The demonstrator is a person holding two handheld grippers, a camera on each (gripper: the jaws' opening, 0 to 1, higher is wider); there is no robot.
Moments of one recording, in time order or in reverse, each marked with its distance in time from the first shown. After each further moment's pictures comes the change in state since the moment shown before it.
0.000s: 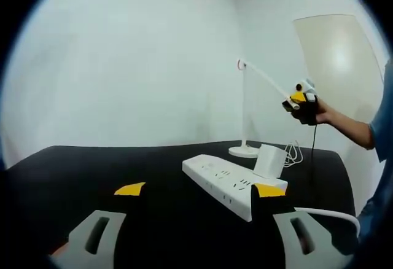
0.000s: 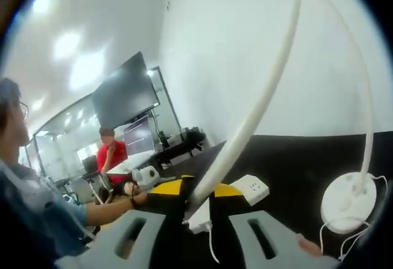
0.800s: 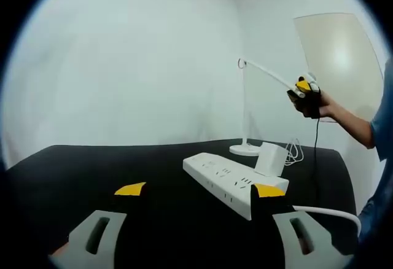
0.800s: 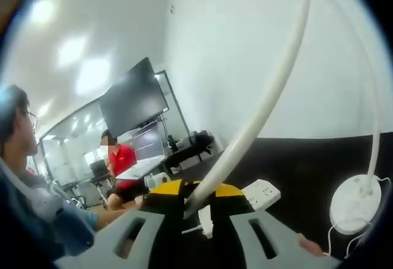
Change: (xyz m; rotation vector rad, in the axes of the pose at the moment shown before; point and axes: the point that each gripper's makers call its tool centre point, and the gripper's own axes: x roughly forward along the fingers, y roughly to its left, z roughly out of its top) left arm 0.002 0.050 -0.003 -0.016 0.011 0.029; right arm -0.001 0.021 0.018 0.020 -0.020 0.056
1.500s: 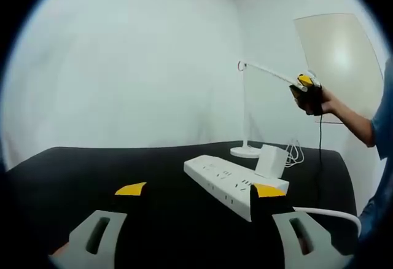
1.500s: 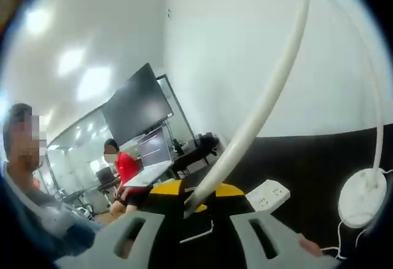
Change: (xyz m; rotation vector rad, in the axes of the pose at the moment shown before) left arm -0.005 -0.024 0.004 0.030 -0.022 0.007; right arm 0.002 0.015 0.010 0.062 -0.012 0.021
